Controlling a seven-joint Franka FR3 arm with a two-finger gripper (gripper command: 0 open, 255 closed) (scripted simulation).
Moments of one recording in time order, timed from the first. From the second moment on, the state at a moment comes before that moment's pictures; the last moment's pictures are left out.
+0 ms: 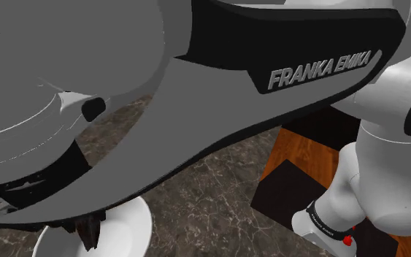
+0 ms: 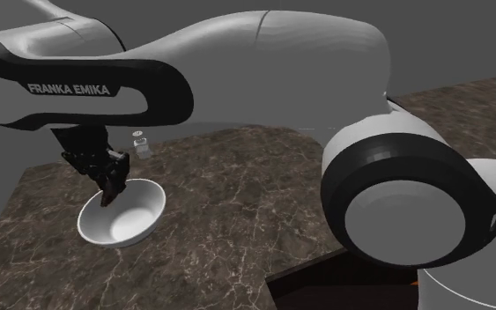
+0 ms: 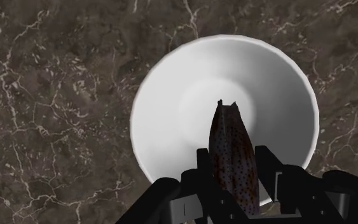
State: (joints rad) arm 0.68 0.45 0.58 -1.24 -0.25 1.57 1.47
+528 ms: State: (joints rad) arm 0.66 0.44 0.58 -1.36 -0.25 1.69 1.47
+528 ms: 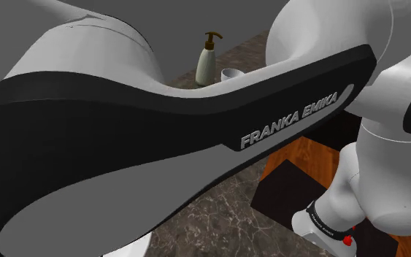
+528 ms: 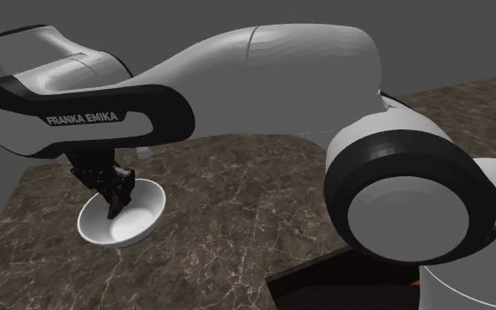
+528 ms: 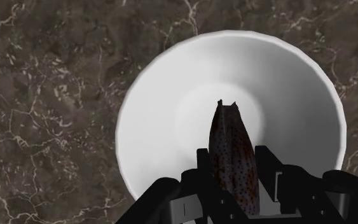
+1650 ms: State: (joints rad) arm 0.66 0.45 0.58 -1.35 -0.25 1.68 1.47
